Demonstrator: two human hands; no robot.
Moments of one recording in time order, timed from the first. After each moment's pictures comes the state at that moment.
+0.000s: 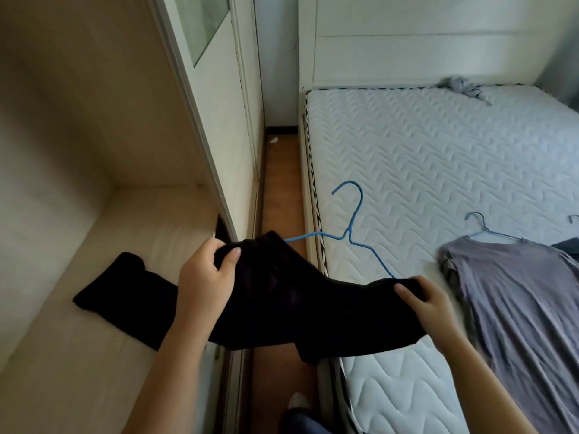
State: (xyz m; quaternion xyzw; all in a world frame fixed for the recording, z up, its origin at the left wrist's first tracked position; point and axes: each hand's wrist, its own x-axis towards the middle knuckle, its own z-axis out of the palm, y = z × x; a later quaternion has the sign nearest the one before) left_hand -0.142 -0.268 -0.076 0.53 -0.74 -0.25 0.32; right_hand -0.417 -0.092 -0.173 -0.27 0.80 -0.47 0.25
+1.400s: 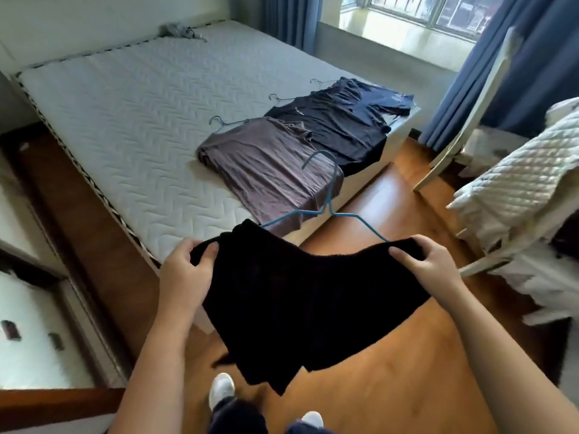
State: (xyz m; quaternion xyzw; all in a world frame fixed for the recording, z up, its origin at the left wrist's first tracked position) left_hand -0.147 0.253 -0.096 0.28 -0.82 -0.46 0.18; right_hand -0.254 0.580 -0.101 -0.04 0.89 -0.44 0.05
